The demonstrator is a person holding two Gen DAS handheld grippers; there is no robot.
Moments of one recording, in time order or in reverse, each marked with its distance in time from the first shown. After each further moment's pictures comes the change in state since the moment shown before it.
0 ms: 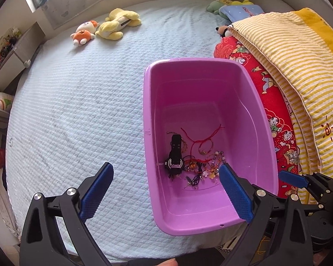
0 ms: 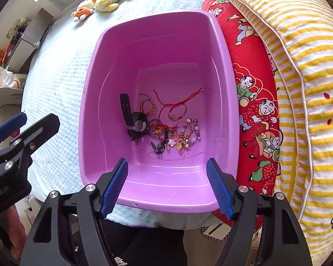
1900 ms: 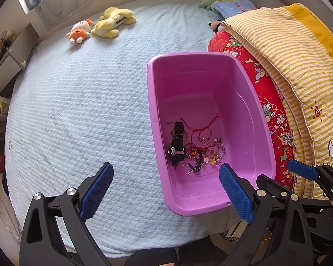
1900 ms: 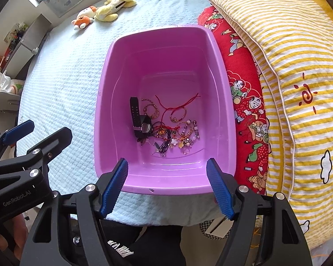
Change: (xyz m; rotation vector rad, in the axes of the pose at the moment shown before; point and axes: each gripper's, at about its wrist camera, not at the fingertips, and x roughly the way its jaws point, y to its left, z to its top) left arm -0.020 0.017 -0.014 0.040 0.027 -0.037; right arm -0.039 0.032 -0.023 0.028 -0.078 -0.067
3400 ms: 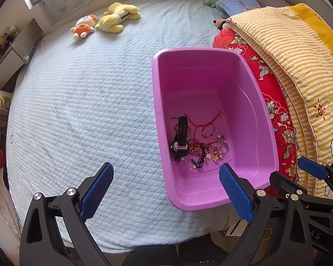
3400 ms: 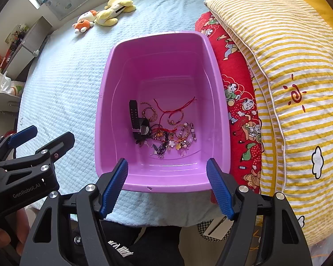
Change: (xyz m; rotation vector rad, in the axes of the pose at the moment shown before) left arm 0.001 0.007 -0.006 -0.023 0.023 0.014; right arm -0.015 0.001 -0.007 0.002 -0.029 -0.010
